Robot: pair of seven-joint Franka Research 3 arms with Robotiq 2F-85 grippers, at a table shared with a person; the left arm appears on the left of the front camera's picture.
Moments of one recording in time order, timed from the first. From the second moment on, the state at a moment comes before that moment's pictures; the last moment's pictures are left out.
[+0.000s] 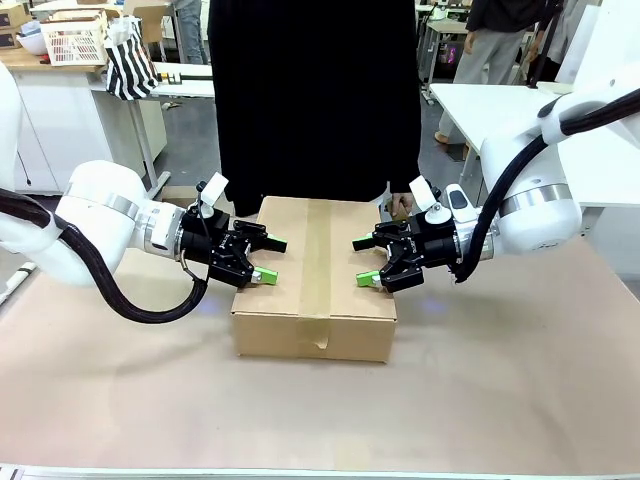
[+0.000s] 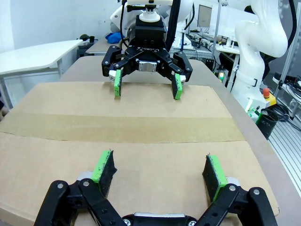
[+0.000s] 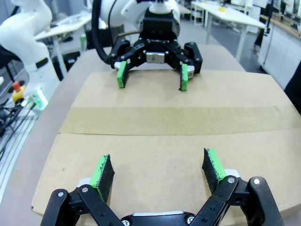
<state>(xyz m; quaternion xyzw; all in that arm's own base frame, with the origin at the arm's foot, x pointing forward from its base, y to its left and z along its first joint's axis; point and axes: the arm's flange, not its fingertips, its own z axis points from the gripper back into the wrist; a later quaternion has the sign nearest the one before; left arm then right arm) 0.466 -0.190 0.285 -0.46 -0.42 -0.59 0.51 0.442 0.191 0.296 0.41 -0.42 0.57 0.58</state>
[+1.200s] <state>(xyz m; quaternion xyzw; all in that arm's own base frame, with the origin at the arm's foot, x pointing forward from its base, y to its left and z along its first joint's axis) 0.413 -0.117 0.457 -0.59 -0.25 -0.44 0.63 0.385 0.057 0.481 0.53 -0.28 0.38 0.70</state>
